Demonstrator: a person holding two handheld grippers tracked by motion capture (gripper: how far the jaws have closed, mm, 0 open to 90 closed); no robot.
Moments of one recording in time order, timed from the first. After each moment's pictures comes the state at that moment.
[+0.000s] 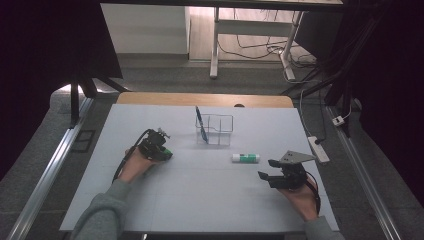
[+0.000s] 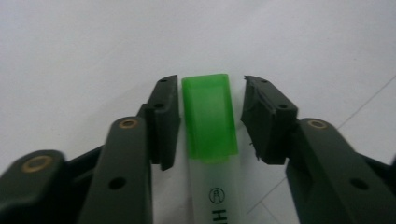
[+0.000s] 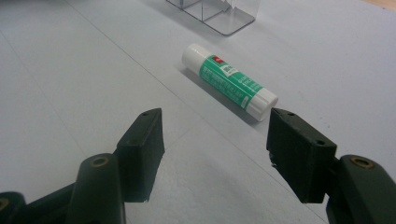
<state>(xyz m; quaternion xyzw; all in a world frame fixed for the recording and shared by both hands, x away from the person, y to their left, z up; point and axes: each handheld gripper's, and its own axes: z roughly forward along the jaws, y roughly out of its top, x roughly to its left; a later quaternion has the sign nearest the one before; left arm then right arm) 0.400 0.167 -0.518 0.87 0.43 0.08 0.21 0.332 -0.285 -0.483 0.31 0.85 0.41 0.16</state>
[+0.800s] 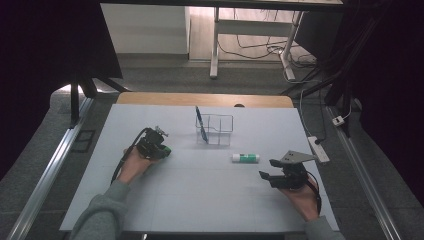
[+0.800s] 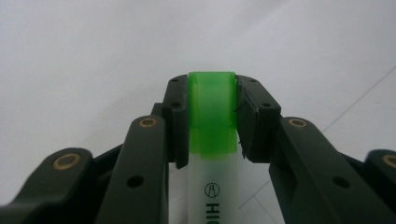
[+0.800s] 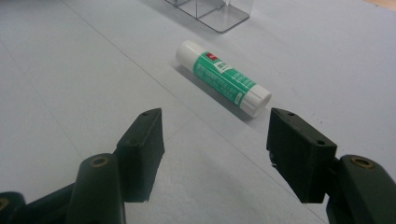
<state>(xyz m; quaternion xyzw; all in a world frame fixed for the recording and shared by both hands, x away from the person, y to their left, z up) 0.393 0.173 -0.503 0.86 0.43 0.10 0.24 0.333 -0.287 -0.483 0.31 0.85 0.40 0.16</state>
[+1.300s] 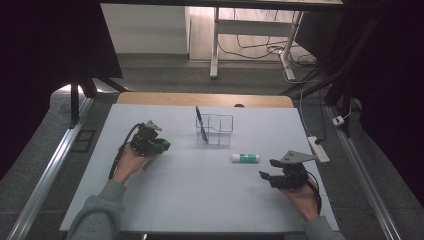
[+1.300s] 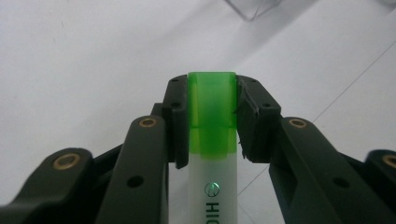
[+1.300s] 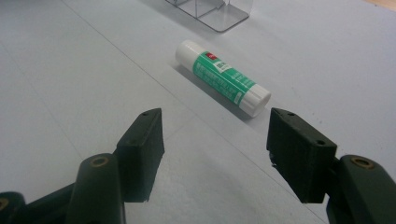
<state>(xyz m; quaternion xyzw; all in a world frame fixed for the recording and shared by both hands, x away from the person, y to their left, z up) 0.382 0.186 -0.477 0.84 0.43 0.11 0.31 0.333 -0.287 -0.483 0.31 0.85 0.40 0.16</state>
